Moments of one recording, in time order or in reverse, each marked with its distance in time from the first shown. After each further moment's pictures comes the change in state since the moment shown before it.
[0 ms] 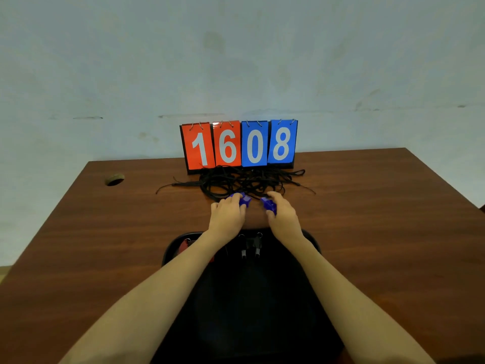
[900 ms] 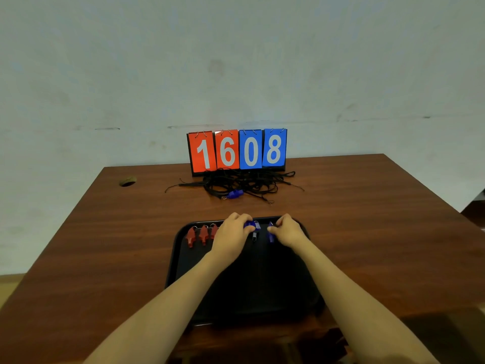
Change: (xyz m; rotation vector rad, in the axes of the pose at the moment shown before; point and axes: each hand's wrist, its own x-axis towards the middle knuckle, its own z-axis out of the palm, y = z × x) left_hand -0.101 0.024 -0.017 -0.192 -0.065 0.064; right_hand -0.064 0.003 -0.025 0.002 -0.205 0.414
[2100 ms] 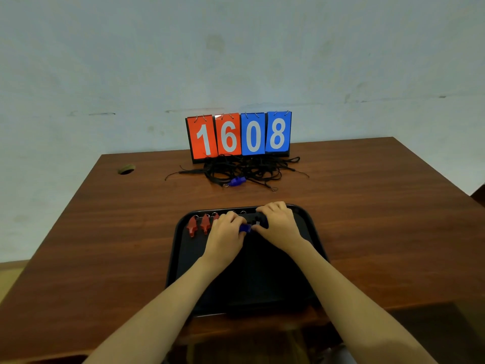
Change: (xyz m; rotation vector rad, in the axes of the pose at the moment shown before) left_hand -0.024 -0.029 0.013 0.179 0.148 0.156; right_hand -0.004 0.009 0.032 -0.477 0.221 -0.648
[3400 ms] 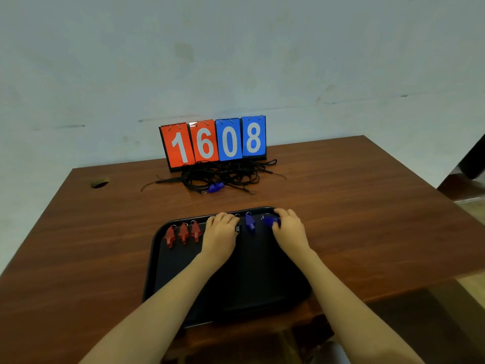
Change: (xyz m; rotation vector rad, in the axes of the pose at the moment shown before) left_hand 0.028 0.021 0.024 0.164 -0.152 0.038; right_hand -0.028 0.042 -0.033 0.217 0.010 0.459
